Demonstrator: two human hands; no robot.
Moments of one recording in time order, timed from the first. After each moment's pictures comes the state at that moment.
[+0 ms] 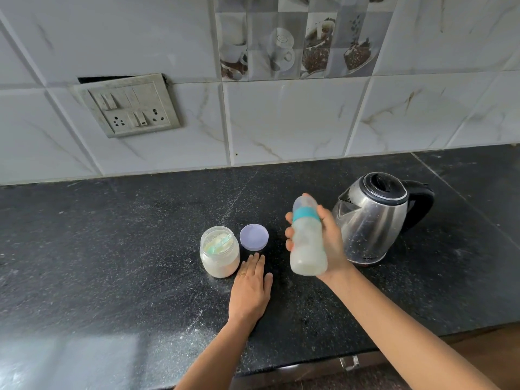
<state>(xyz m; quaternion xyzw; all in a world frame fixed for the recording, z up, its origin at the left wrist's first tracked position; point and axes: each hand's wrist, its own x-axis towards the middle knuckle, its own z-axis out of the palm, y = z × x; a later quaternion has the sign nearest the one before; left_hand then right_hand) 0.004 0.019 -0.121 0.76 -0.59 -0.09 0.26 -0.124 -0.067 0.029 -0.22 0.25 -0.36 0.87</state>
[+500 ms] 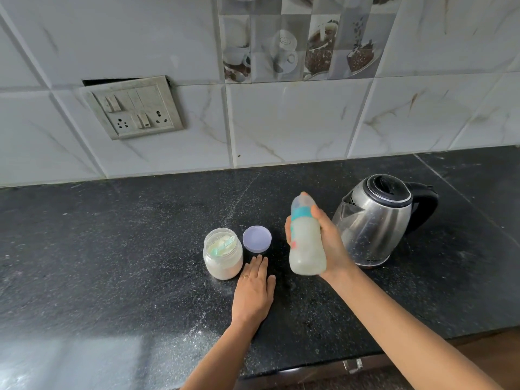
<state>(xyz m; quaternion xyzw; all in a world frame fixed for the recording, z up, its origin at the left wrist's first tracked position) 0.003 0.020 -0.120 0.75 -0.59 -0.10 0.27 -0.119 -0.073 0.026 -0.24 0.25 -0.38 0.86</state>
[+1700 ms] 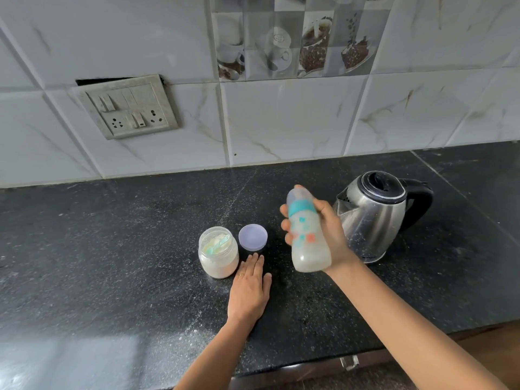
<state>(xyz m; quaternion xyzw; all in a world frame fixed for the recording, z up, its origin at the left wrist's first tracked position) 0.002 0.022 -0.115 0.76 -0.59 -0.10 0.27 -0.125 -0.078 0.043 -0.22 0.19 -0.34 0.89</state>
